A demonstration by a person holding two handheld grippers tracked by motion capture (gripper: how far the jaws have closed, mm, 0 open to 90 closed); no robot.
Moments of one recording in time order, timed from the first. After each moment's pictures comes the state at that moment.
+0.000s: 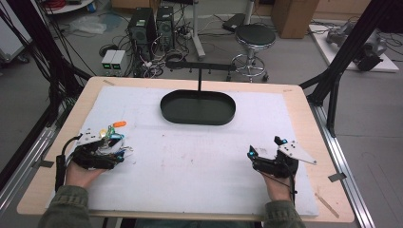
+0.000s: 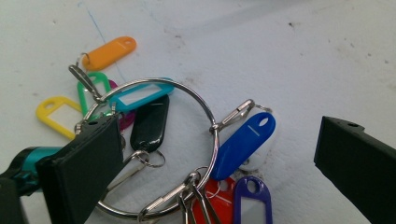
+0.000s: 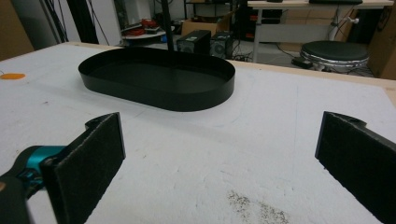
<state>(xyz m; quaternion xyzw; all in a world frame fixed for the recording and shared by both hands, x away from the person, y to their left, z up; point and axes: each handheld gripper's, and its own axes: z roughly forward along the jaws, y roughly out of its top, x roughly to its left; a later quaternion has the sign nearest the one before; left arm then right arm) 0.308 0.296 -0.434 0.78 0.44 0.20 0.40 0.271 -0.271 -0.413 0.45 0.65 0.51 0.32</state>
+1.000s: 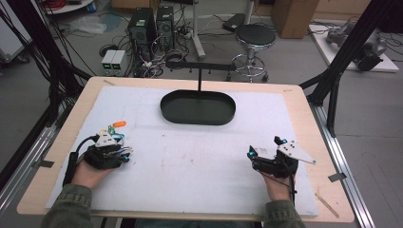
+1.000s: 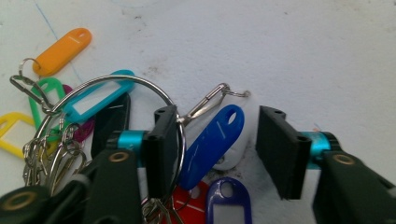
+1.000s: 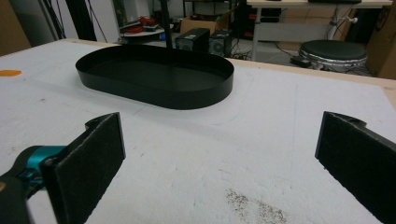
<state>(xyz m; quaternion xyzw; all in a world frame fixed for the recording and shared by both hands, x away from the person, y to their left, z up) 0.313 0.269 -0.436 0.84 0.39 0.21 0.33 0.272 -0.271 -0.414 0.45 0.66 0.51 0.32</state>
